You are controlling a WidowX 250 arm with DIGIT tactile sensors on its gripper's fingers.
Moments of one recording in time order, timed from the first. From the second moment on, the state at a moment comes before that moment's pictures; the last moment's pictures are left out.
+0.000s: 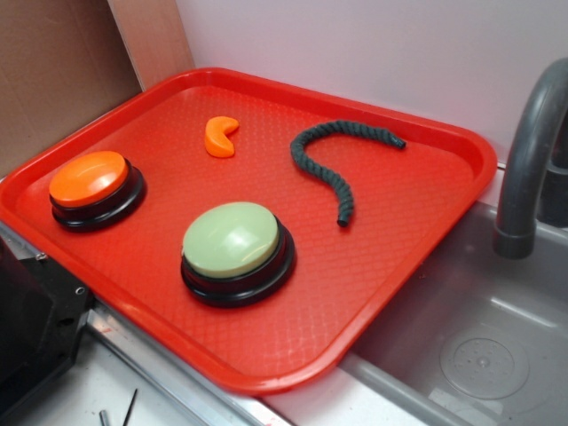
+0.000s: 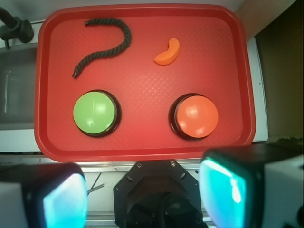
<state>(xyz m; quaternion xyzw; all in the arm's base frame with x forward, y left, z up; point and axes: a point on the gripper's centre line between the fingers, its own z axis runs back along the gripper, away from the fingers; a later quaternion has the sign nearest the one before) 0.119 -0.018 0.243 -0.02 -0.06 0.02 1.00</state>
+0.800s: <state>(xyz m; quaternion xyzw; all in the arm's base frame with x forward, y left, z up) 0.134 -0.007 0.232 -0.03 -0.04 0.07 1.00</state>
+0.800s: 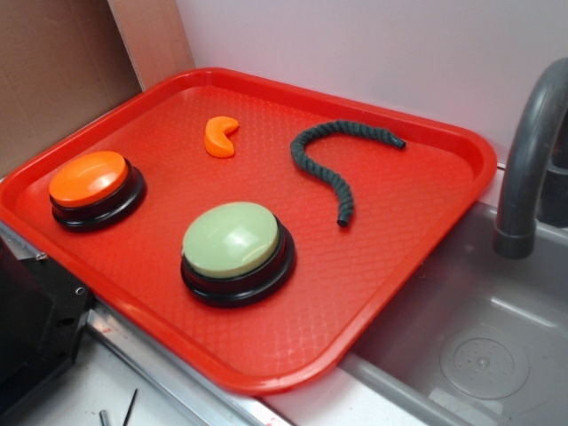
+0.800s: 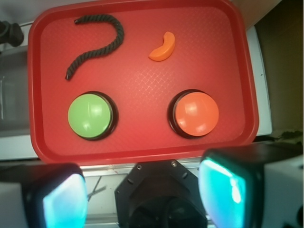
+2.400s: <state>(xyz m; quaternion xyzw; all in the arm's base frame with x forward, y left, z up) 0.282 0.060 0.037 0.03 -0.02 0.46 0.89</state>
